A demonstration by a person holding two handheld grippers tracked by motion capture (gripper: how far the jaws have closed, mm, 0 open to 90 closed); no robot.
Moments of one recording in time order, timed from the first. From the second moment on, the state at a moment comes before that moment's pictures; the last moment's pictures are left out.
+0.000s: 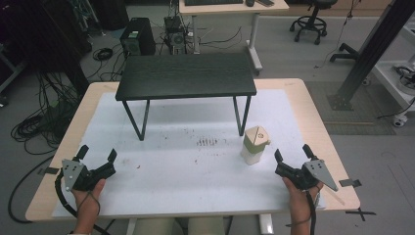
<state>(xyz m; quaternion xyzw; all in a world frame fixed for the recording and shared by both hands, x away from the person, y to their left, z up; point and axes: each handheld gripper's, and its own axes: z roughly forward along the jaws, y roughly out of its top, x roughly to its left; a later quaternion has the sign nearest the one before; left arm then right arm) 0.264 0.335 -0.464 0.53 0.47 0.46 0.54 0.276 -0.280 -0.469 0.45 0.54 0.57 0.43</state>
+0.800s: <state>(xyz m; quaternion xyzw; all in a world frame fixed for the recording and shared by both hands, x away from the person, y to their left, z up) 0.264 0.335 -0.464 0.53 0.47 0.46 0.54 0.252 -0.225 -0.423 0.37 0.57 0.62 0.39</state>
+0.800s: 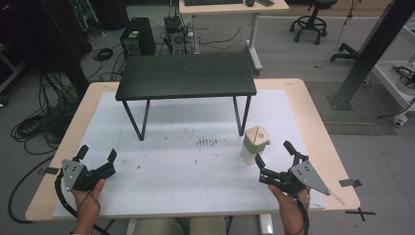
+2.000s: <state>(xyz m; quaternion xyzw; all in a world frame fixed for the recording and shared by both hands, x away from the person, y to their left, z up) 0.264 0.335 -0.464 0.53 0.47 0.46 0.54 0.278 -0.212 -0.456 0.39 0.59 0.61 0.37</state>
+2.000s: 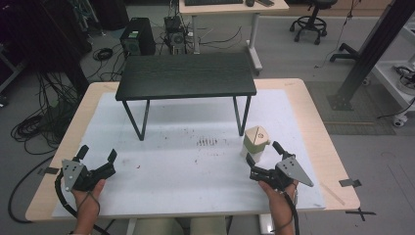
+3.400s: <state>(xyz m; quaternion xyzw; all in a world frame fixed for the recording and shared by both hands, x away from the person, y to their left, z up) 0.263 0.335 -0.464 0.53 0.47 0.46 0.54 0.316 -0.195 -0.481 0.40 0.59 0.59 0.37</state>
